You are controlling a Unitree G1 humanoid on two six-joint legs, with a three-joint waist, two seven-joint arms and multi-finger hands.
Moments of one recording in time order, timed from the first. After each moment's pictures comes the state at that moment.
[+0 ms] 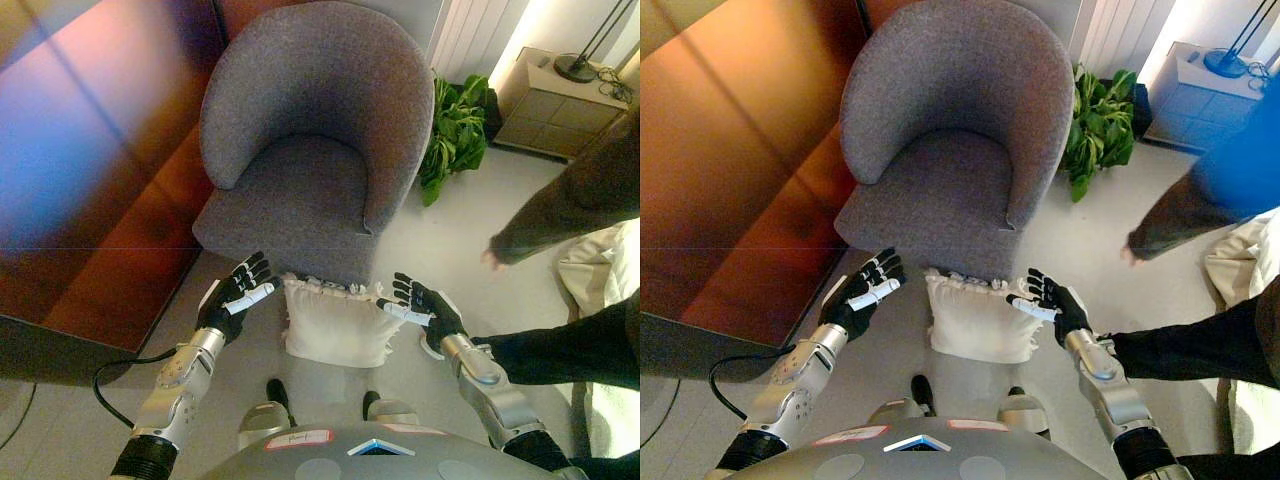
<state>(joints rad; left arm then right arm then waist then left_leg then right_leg) 0.25 0.41 -0.17 0.20 -0.63 -0.04 -0.14 0.23 -0.42 0.27 0.20 0.34 0.08 -0.02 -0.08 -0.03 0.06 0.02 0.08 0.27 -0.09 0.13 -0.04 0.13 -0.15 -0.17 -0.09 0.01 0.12</state>
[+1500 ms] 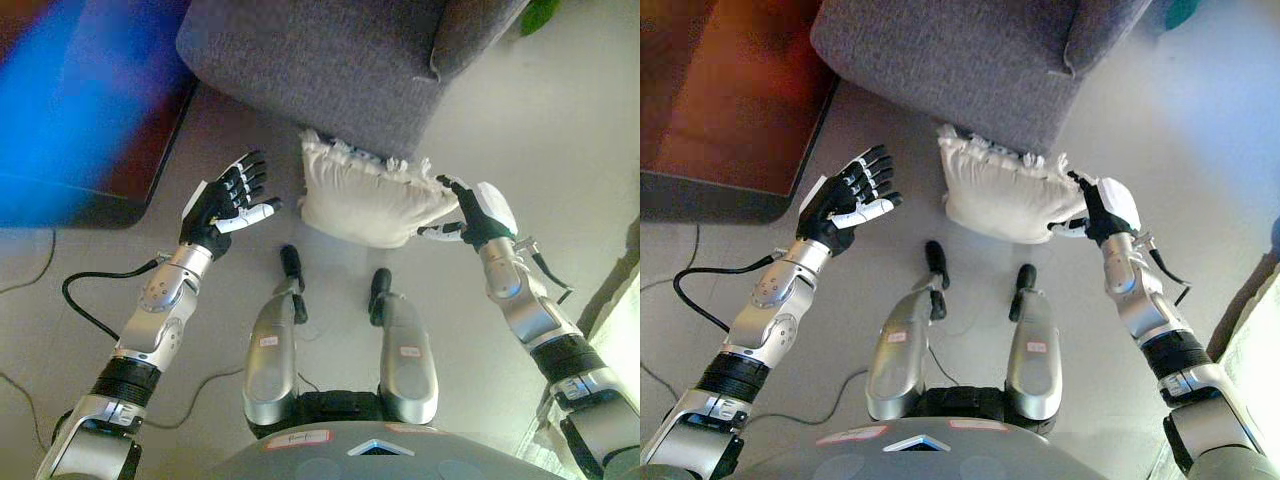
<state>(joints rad) -0.13 0.60 -0.25 0.18 -0.63 -0.18 -0.11 -0.27 -0.67 0.35 0.34 -0.29 0.10 -0.22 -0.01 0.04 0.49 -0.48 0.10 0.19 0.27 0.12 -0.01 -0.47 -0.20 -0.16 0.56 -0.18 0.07</state>
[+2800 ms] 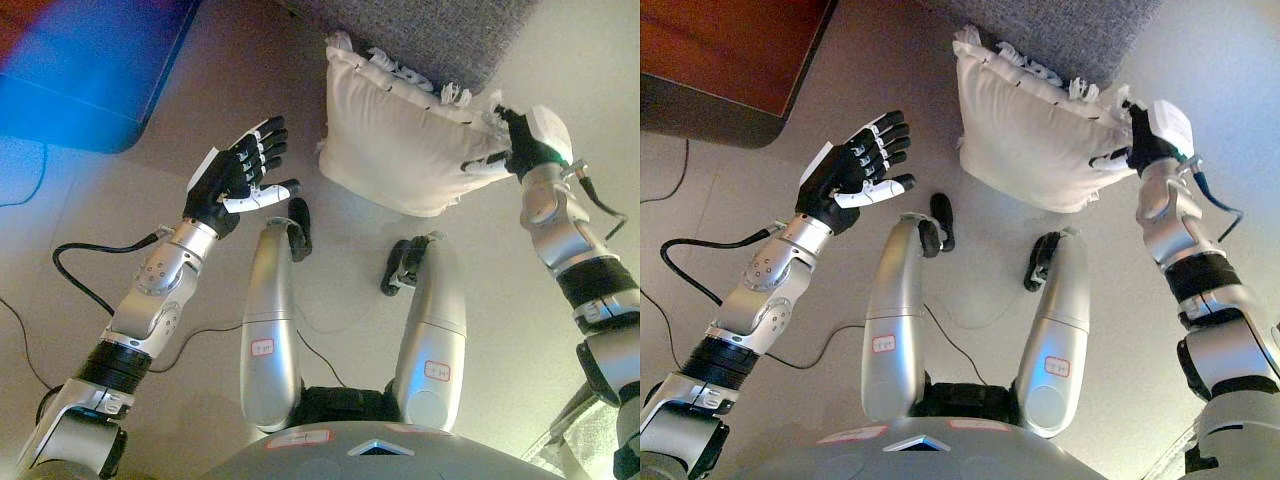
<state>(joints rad) -0.19 0.69 -0.30 0.06 -0.66 -0.20 -0.12 -0.70 -0.78 0.49 0.59 -0.17 0.23 -0.18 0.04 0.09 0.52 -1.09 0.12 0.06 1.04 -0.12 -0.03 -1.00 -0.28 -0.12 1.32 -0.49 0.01</state>
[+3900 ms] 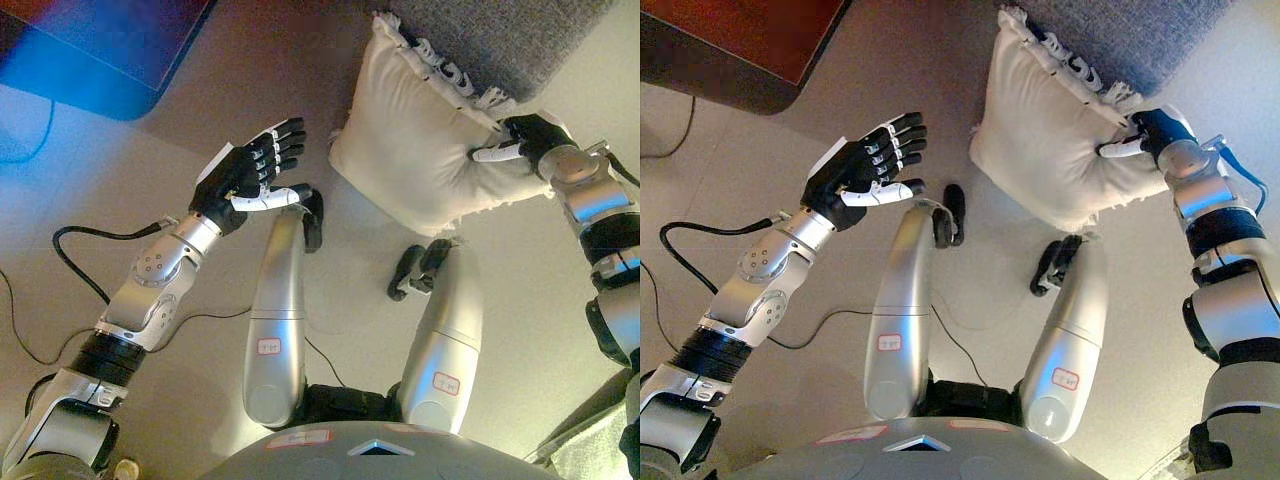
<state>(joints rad) -0.24 0.73 -0.34 0.04 -0.68 -0.17 -0.20 -0.92 -0.80 0.59 0.95 0.22 0.22 0.12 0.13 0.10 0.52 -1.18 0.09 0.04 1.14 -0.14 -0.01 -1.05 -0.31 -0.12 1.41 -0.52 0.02</state>
